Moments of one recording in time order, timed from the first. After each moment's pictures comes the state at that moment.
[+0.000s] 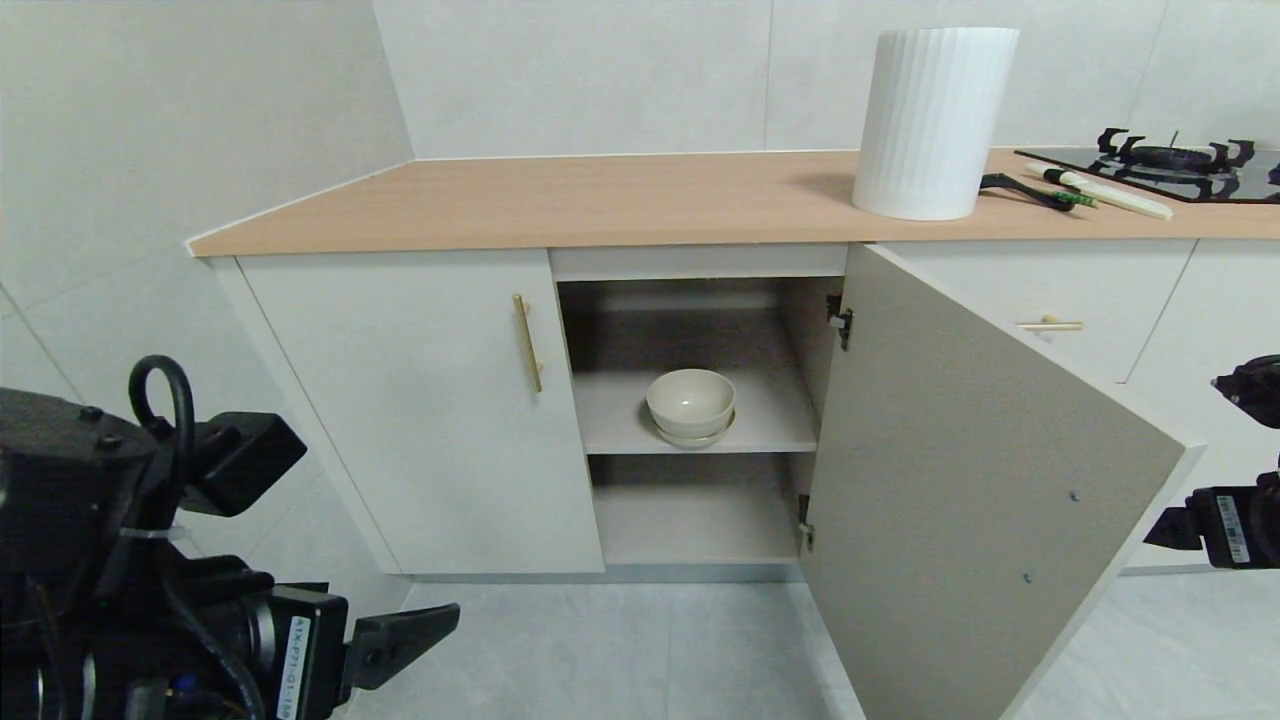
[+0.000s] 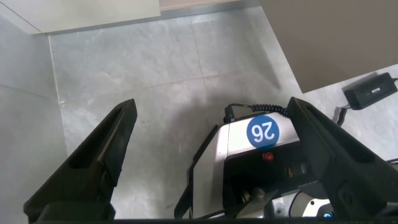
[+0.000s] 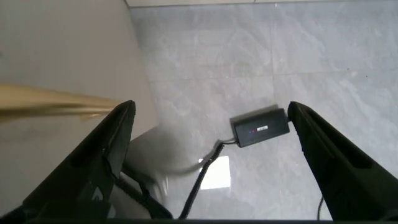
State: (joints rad) left arm -0.60 1.21 -0.75 0.30 0.20 -0.36; right arm -0.02 1.38 -0.81 0.23 -0.14 0.01
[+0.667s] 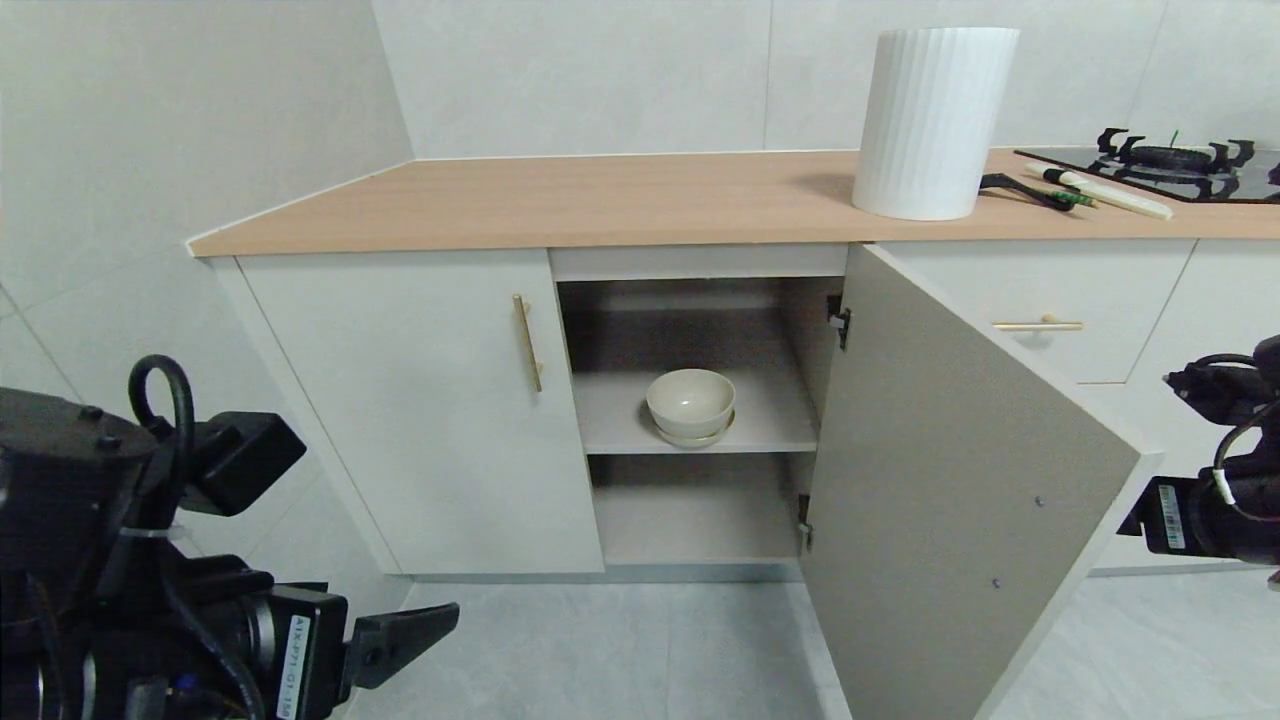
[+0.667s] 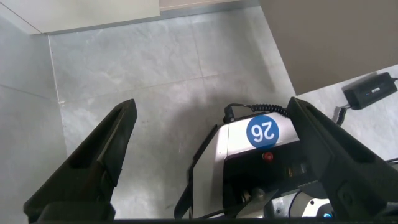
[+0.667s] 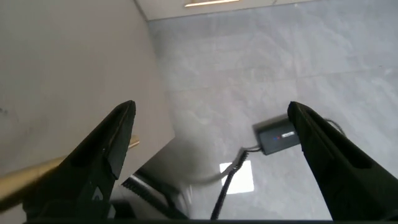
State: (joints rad) left arm -0.60 1.21 -0.75 0.30 0.20 -0.36; right arm 0.08 1.45 -0.80 0.15 -0.14 0.14
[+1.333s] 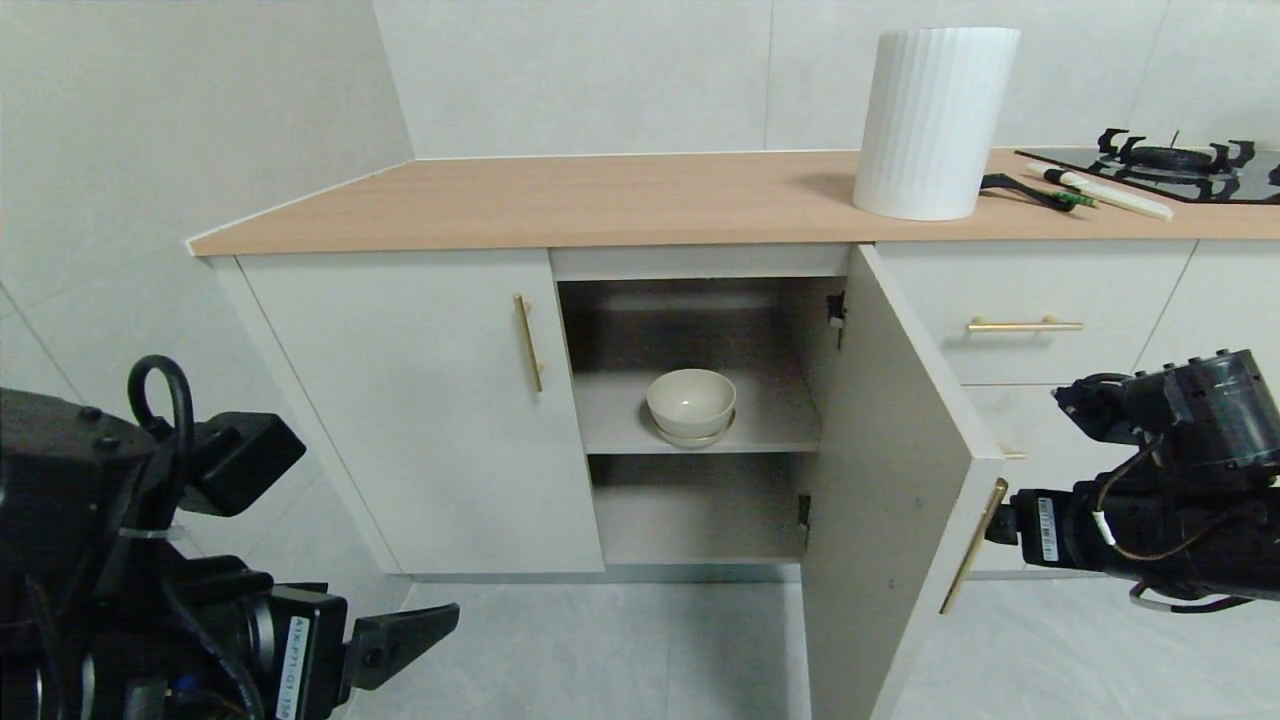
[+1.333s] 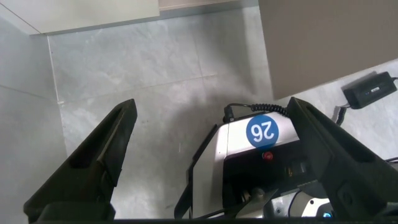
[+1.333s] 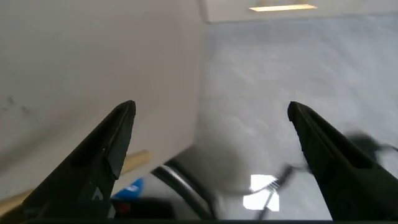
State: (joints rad) left arm -0.60 1.21 -0.75 0.30 0.20 -0.36; right arm 0.35 1.53 -0.72 -0.08 -0.14 0.34
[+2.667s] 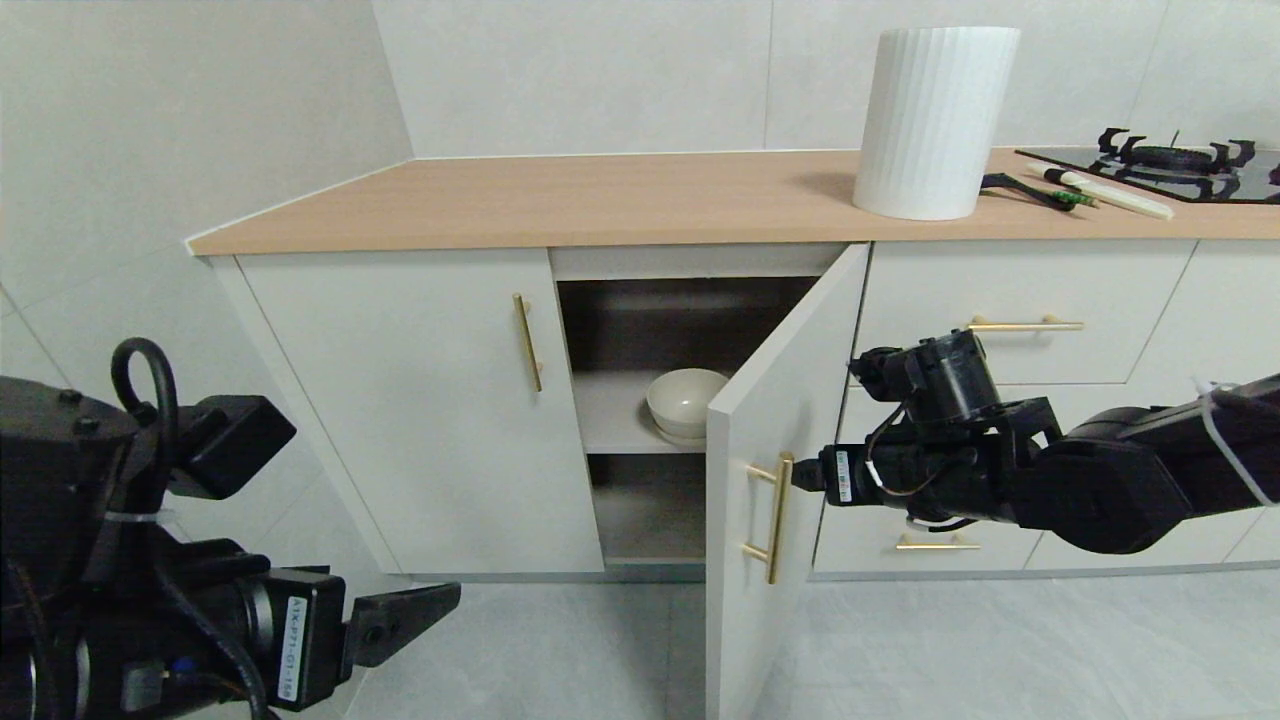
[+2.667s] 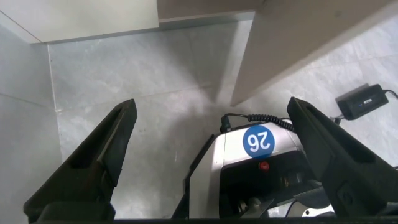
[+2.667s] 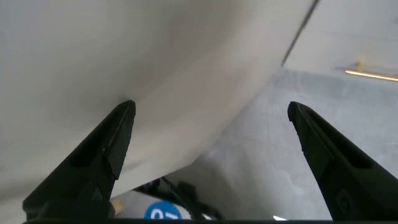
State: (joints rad) left arm -0.59 1.20 -0.76 0.26 0.20 -0.36; right arm 0.53 1.93 -1.05 -0.26 -0.11 0.32
